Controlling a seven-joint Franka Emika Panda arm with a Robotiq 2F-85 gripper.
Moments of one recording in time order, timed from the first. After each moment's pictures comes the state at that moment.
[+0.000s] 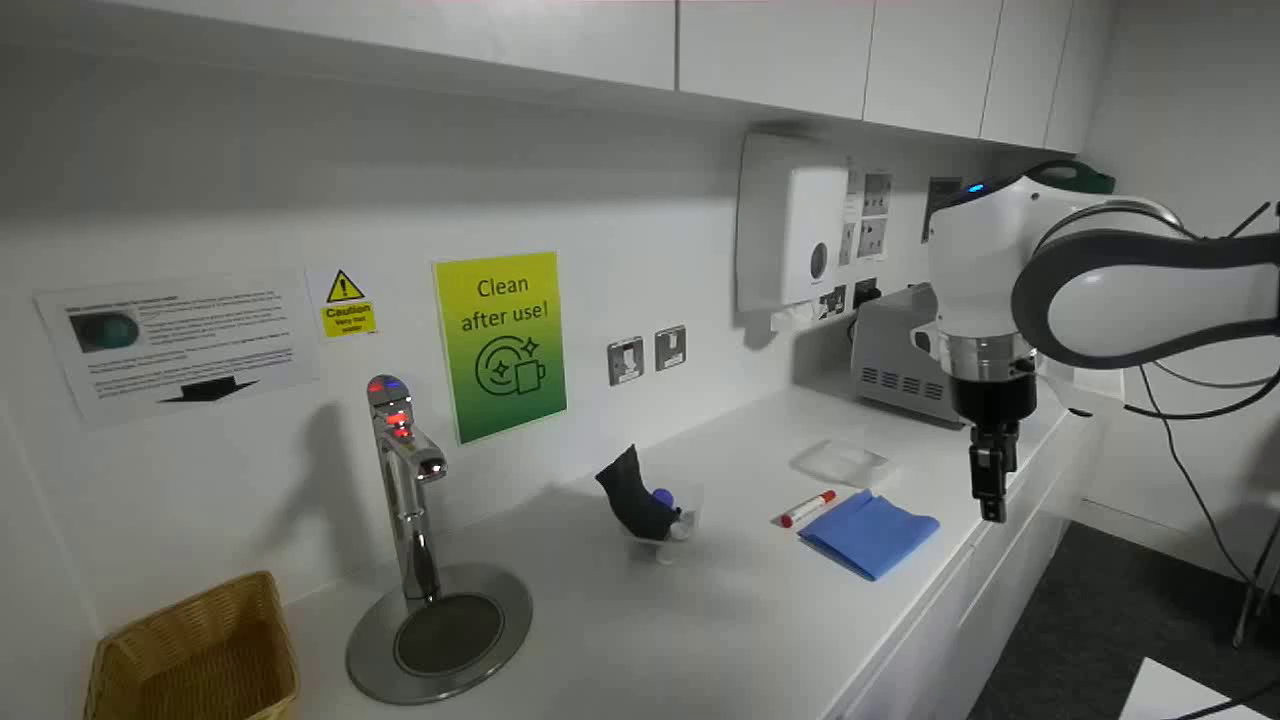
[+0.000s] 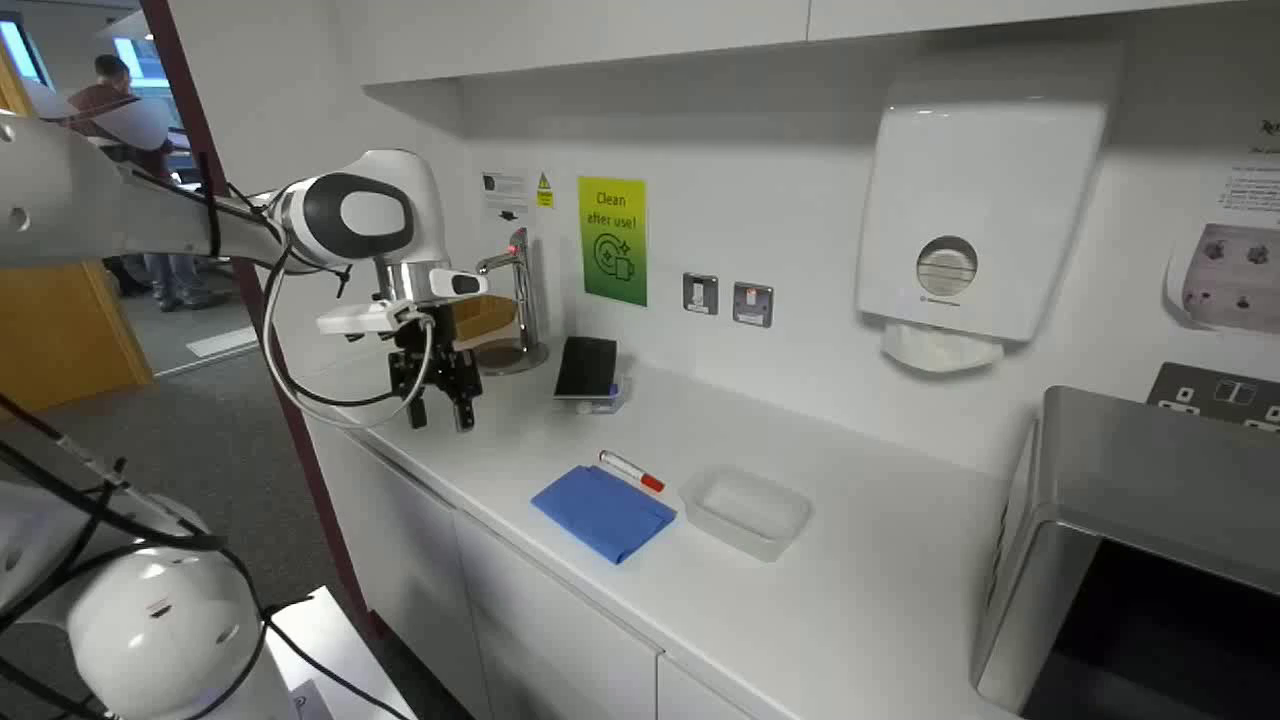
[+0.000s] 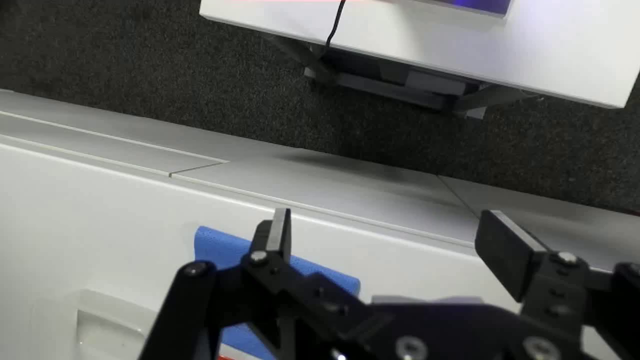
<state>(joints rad) 0.07 -0.67 0.16 -2.49 -0.12 1.66 -0.03</state>
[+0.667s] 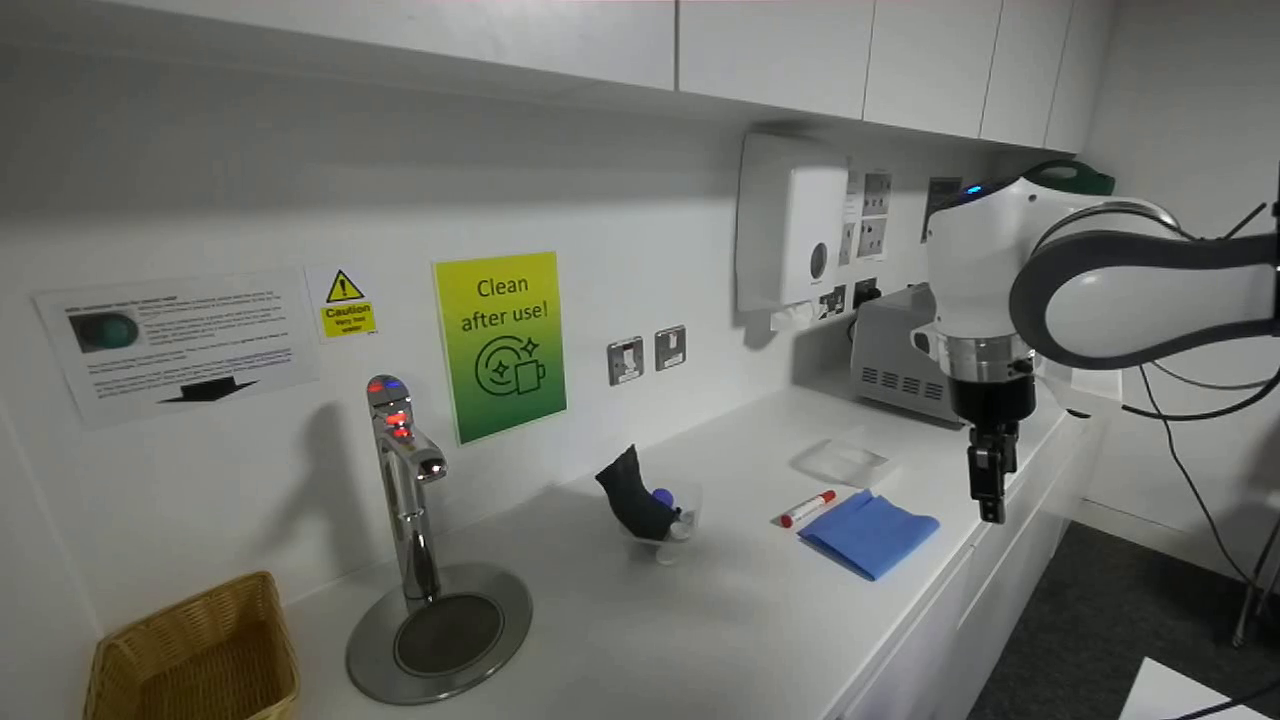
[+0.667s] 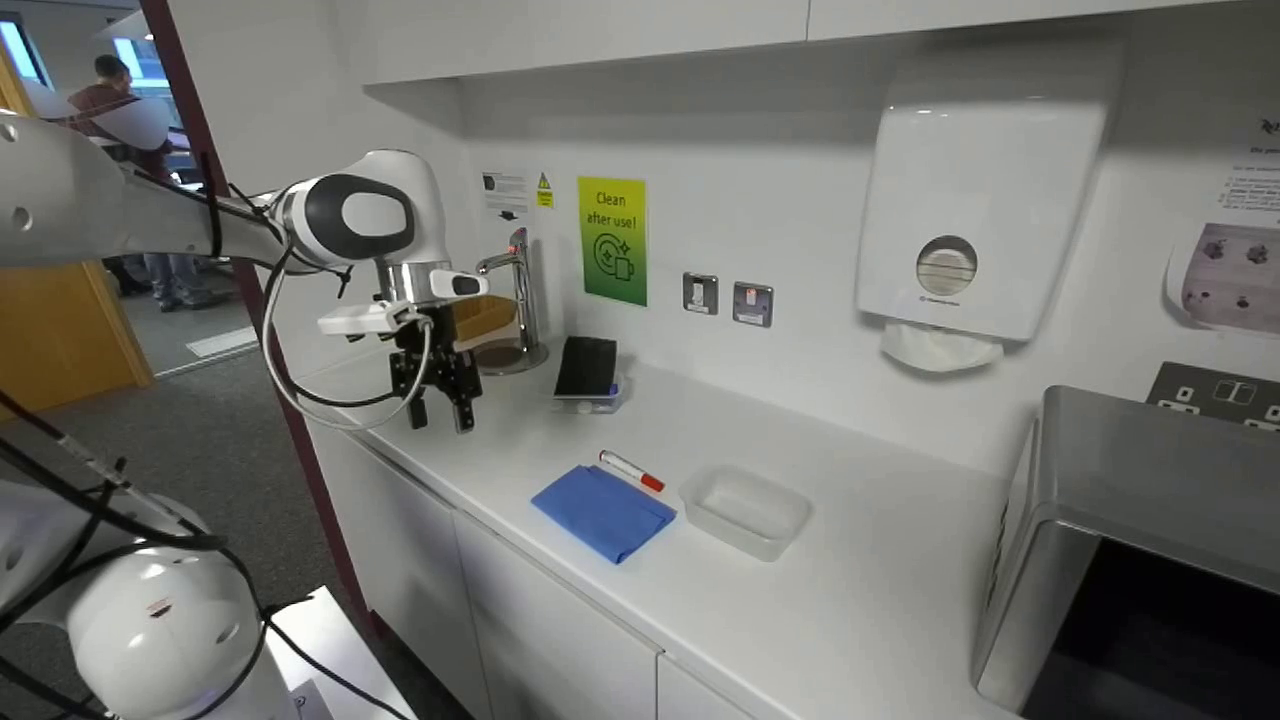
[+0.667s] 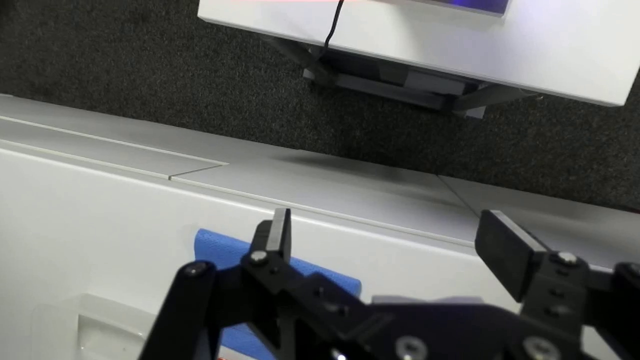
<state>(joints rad) 0.07 -0.67 0.16 -2.49 -0.12 1.66 -0.01</state>
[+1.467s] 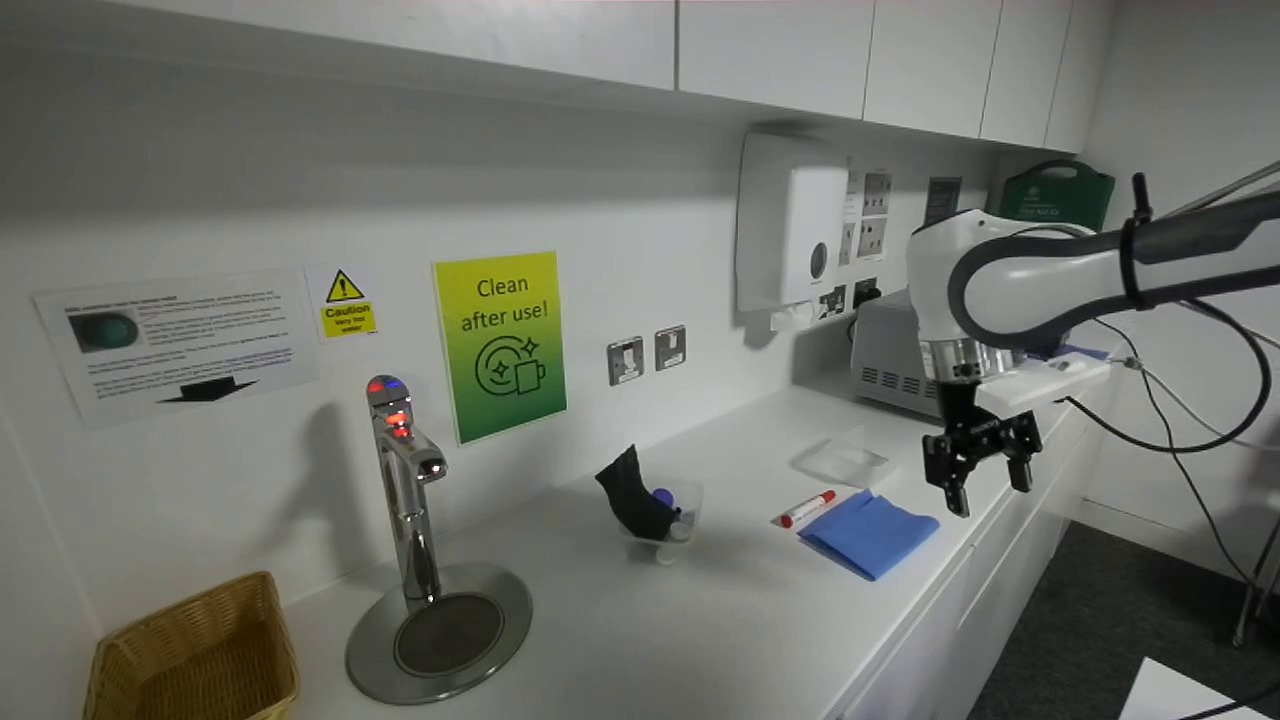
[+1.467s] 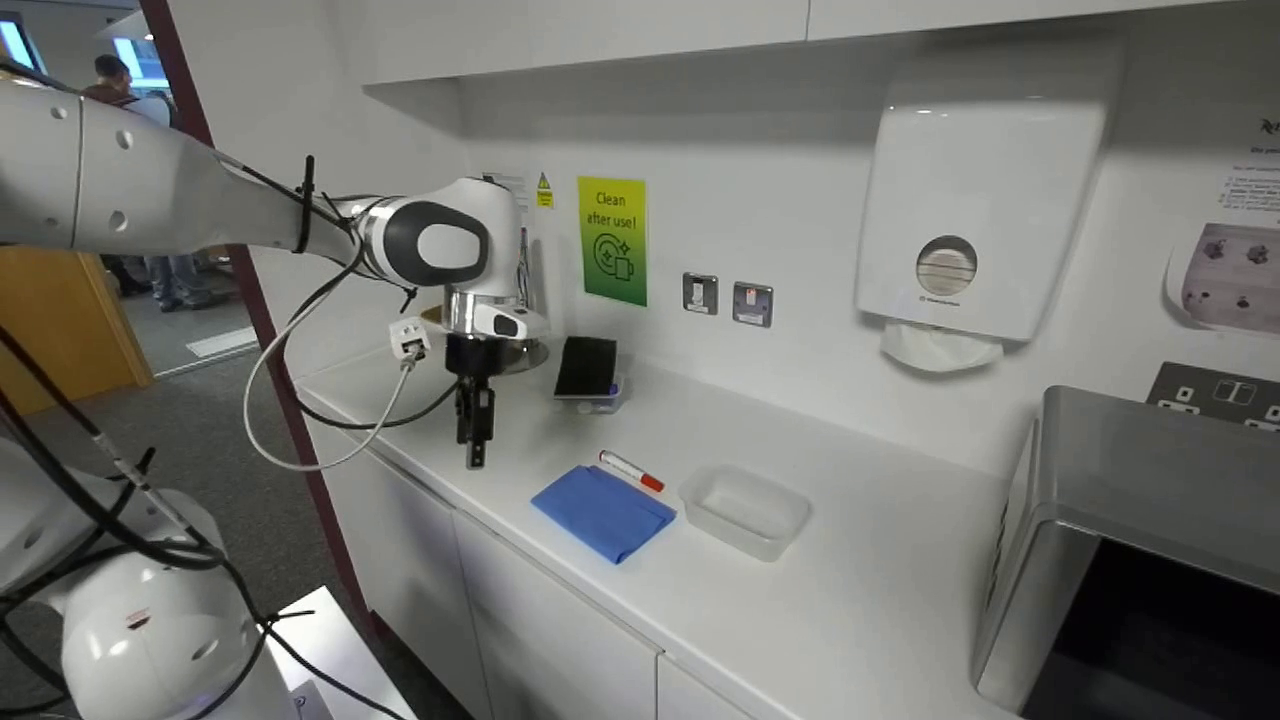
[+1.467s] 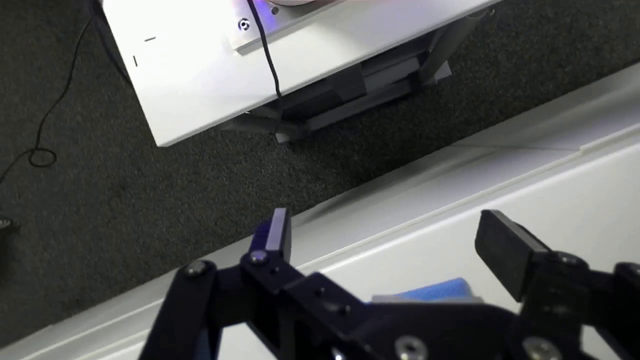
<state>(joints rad) -0.06 -0.50 0.08 -2.44 -0.03 1.66 0.41</state>
